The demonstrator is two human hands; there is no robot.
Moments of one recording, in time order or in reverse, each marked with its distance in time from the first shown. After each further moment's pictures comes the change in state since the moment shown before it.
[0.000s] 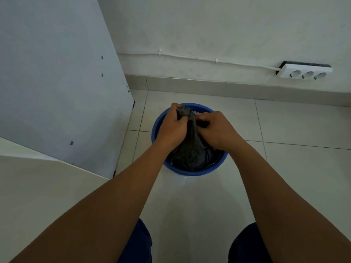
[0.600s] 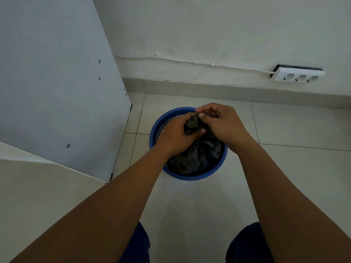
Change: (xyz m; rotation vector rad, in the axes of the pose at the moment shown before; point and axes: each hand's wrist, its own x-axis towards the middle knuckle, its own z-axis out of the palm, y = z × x) left_hand -0.003 -0.011 0.006 0.260 -0.196 0.321; right_hand -0.001 0.000 -0.021 0.348 0.188 0.144
